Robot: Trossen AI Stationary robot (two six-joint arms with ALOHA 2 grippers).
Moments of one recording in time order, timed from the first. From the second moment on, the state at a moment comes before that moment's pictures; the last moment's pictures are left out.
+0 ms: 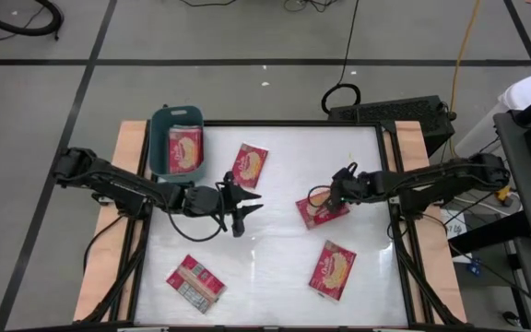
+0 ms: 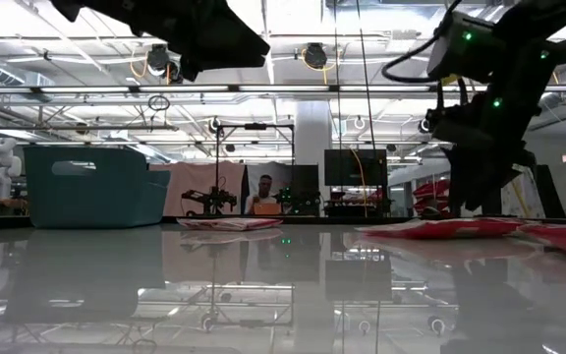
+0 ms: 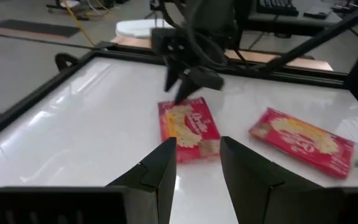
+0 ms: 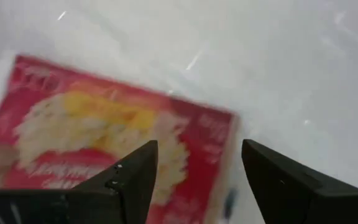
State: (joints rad) left arm -0.20 1.37 0.77 0.28 -0.36 -0.16; right arm -0.03 1.19 0.53 -0.58 0.32 0.86
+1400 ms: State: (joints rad) left arm -0.39 1.99 1.04 0.42 -0.18 -0.14; right arm 0.08 1.23 0.43 -0.17 0.06 0.93
